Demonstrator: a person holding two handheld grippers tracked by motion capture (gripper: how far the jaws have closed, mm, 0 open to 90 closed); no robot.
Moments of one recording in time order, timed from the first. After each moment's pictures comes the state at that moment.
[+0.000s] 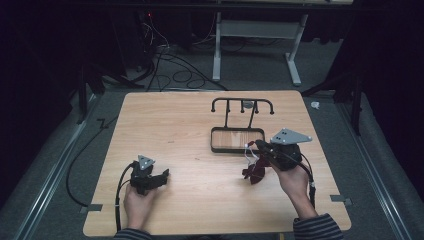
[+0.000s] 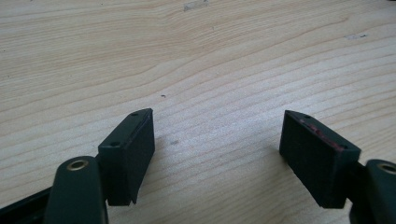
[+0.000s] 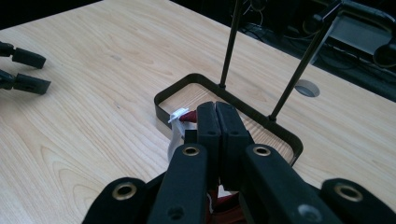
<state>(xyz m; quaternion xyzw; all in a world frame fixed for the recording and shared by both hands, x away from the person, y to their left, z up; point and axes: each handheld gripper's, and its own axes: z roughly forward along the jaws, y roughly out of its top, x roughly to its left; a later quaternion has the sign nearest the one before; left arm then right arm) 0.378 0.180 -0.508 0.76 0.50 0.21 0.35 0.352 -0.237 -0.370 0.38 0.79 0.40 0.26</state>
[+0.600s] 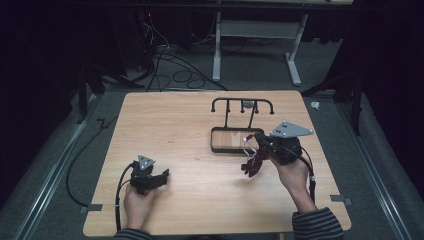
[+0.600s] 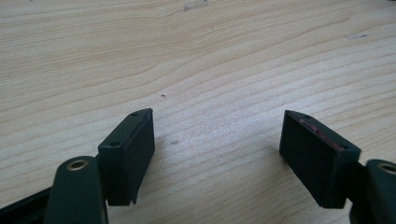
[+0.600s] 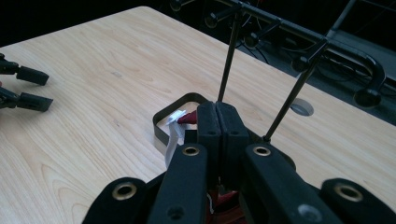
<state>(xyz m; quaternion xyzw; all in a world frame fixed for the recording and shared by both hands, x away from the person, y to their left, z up) 0.378 0.180 -0.508 0.76 0.50 0.21 0.35 0.360 -0.233 -0.351 0.37 0.78 0.41 0.27</state>
